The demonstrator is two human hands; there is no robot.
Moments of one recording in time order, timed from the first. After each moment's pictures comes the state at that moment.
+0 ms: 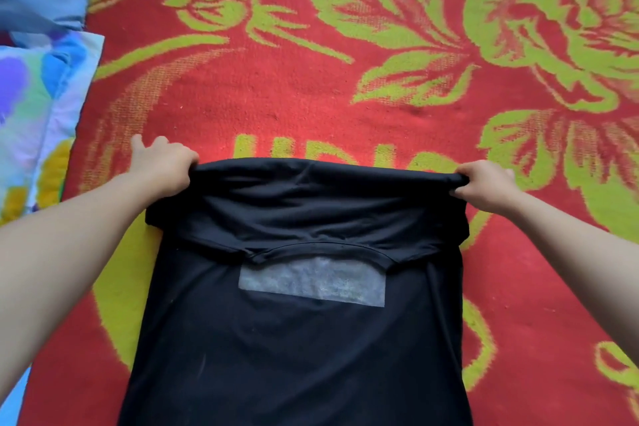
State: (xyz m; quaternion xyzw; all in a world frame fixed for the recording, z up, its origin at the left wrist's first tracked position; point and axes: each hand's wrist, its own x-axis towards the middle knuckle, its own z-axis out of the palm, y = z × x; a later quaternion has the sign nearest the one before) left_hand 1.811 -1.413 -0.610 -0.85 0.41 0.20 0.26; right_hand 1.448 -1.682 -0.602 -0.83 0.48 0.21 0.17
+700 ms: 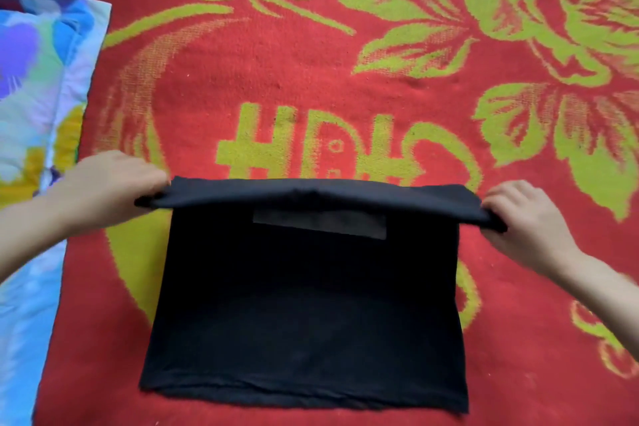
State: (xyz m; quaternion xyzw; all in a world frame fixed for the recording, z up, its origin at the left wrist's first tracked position) left_hand 1.803 -1.297 -0.565 -0.70 0.70 0.10 0.03; right_hand 1.343 -1.617 -0.566 -0.97 0.21 0.01 0.06
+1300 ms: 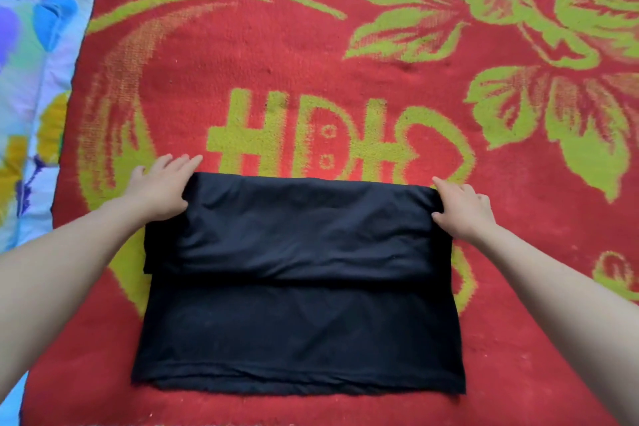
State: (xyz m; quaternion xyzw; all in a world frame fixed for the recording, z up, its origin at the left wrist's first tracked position) left_hand 1.746 -1.326 -0.620 -0.83 0.42 0.27 0.23; right_hand 1.385 -1.581 -0.617 -0.84 0.44 0.30 0.11
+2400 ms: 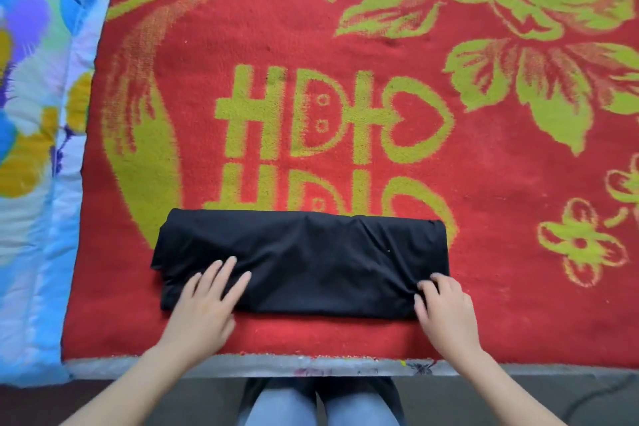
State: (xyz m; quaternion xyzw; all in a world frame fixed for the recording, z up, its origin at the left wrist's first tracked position) left_hand 1.556 -1.144 -0.622 -0.76 0.61 0.20 0.07; right_hand 1.246 -1.371 -0.618 -0.87 0.46 0.14 0.12
